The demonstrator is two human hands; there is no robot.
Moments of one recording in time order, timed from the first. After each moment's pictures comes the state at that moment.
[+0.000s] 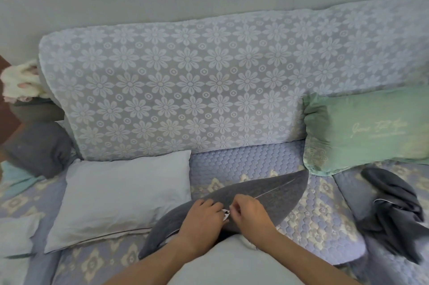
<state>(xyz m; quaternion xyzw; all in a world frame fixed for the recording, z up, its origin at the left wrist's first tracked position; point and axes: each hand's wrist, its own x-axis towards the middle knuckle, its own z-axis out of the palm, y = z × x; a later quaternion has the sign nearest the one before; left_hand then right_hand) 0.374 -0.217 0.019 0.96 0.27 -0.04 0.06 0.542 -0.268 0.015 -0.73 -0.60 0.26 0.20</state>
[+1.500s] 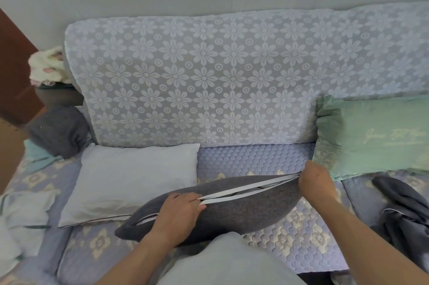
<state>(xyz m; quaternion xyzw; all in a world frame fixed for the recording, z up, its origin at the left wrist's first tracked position) 0.304 -0.218 0.008 0.90 0.42 0.06 0.07 0.692 -0.245 0.027 -0.87 -0.47 0.10 0.05</state>
